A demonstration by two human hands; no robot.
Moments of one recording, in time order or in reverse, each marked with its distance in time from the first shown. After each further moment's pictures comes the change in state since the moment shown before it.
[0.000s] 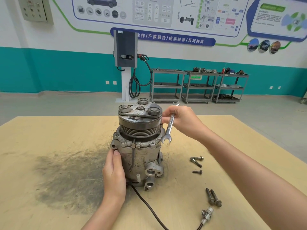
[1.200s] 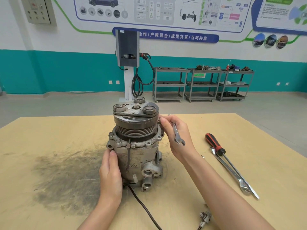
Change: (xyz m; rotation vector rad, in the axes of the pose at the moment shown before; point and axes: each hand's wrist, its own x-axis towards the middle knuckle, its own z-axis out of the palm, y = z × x) left_hand 0.000 0.004 0.003 -0.009 0.038 -0.144; right_hand -0.024 0.023 0.058 0.780 0.283 0.035
